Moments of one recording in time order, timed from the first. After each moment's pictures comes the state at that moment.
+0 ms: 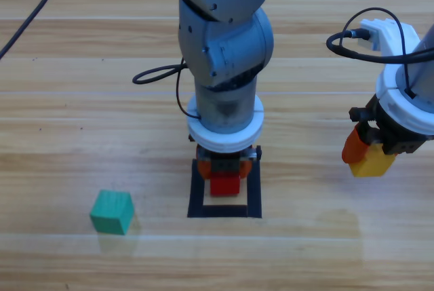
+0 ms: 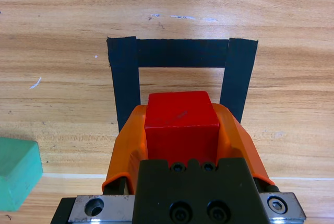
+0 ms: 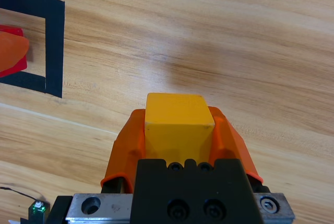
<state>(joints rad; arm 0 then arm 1) -0.89 2.32 -1.87 1.05 0.11 -1.00 0.73 1.89 -1.24 0.68 0.02 0.53</state>
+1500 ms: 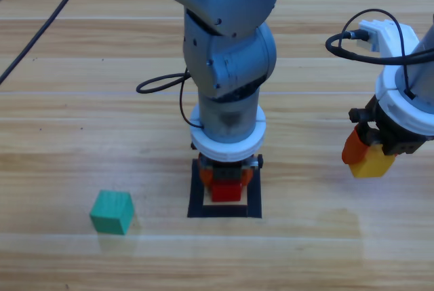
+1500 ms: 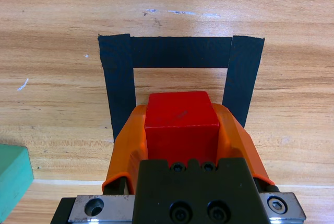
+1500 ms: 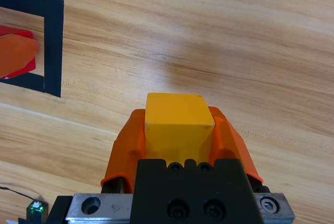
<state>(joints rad) -0.90 2.33 -1.85 1.02 0.11 -1.00 0.73 1.90 -1.24 0.68 0.02 0.52</state>
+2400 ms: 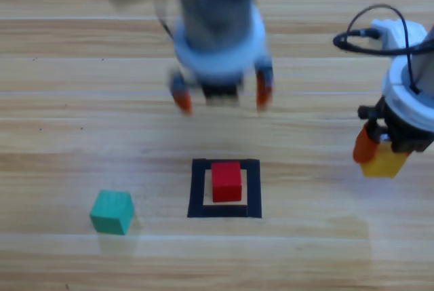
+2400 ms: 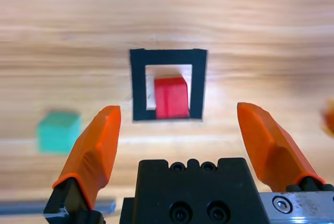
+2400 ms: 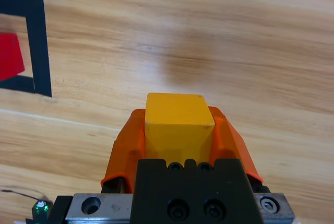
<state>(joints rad) -0.91 2.19 -2.13 1.30 0.19 -1.00 0.73 1.90 -1.28 0.76 0.00 0.59</state>
